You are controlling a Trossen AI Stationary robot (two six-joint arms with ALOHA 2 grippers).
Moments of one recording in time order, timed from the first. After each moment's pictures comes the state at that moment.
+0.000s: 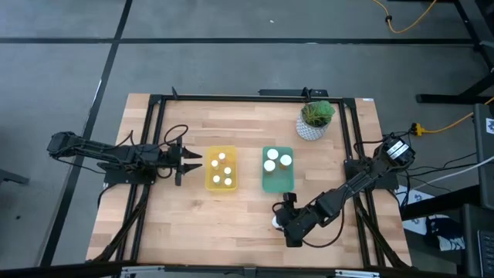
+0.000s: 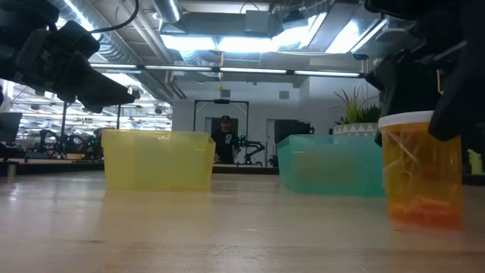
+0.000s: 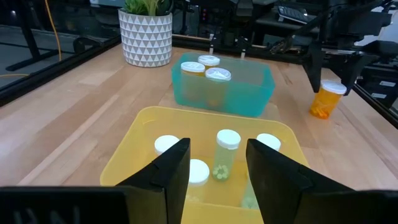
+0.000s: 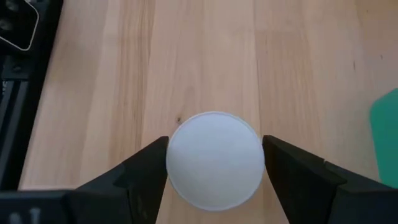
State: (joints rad) left arm -0.09 0.36 0.01 0.15 -0.22 -0.17; right arm 0.65 1.74 0.99 -0.24 0.31 0.54
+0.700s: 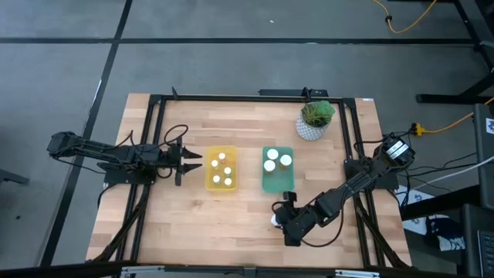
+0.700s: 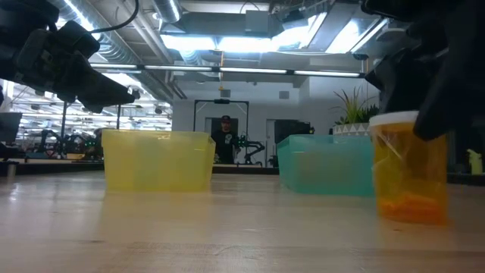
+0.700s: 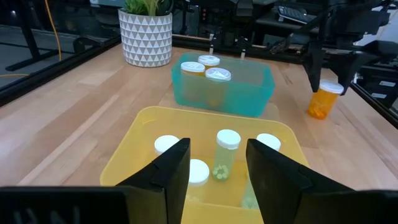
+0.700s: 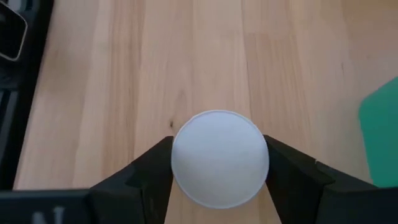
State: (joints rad) left arm -0.09 0.36 0.01 0.15 -0.22 -0.17; right arm 0.64 1.74 1.00 -0.26 0.33 0.57
